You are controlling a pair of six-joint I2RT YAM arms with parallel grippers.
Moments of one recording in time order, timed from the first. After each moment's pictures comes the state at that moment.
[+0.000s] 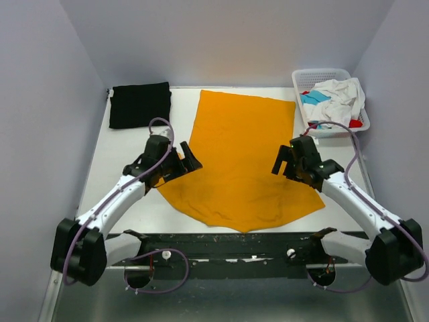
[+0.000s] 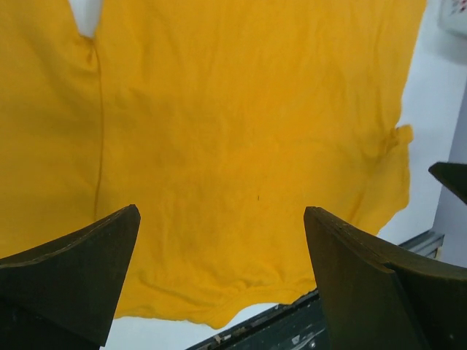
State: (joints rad) left arm -0.34 1.06 0.73 -0.32 0.21 -0.73; right arm 0.38 1.08 0.81 -0.61 0.24 0.60
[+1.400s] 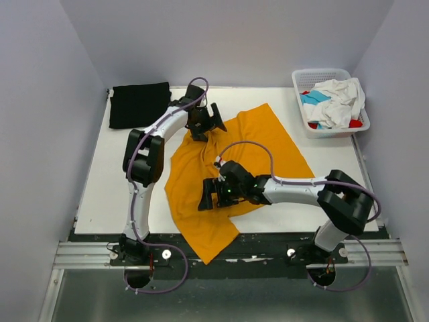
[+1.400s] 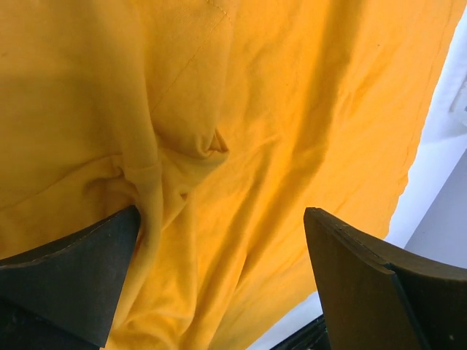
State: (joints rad) left arm -0.35 2.24 1.84 -0.60 0.38 -0.75; right arm 0.99 1.67 0.85 0.04 -0.25 0.77
